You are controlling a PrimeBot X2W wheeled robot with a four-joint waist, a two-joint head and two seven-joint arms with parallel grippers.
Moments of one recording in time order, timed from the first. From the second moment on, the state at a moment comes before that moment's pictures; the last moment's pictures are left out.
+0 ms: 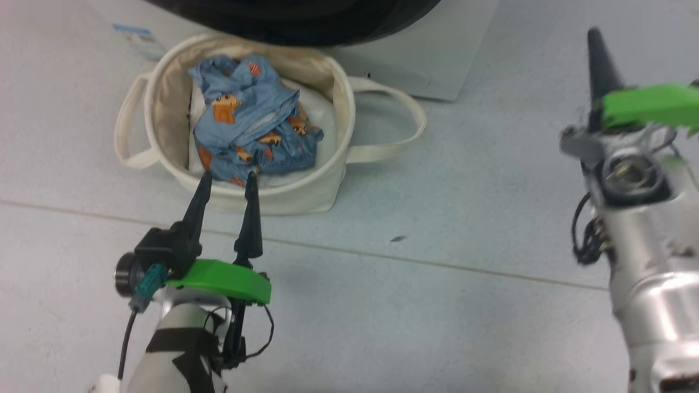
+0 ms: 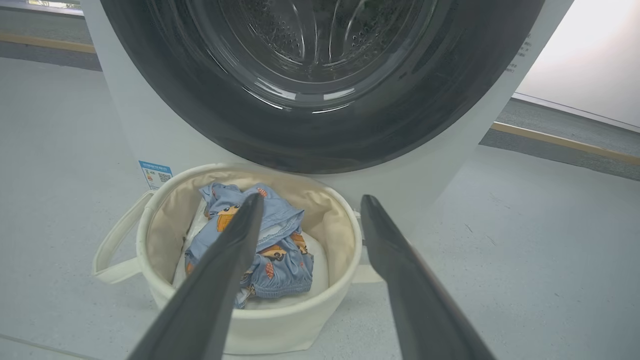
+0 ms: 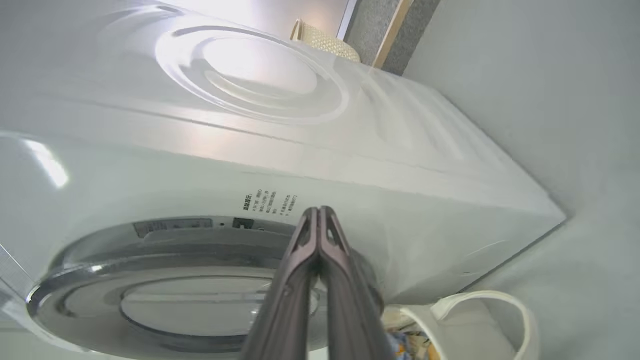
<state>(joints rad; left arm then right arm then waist) -0.39 0.03 -0.18 0.36 -0.26 0.14 -0.25 -0.77 -0.14 0.08 0.50 1.34 0.13 -0.08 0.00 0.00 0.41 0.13</state>
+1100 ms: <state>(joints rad) -0.49 0.03 -0.34 0.30 -0.38 0.20 -0.25 -1.14 -0.23 -0.08 0.69 1.74 0.13 0.51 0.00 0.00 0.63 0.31</state>
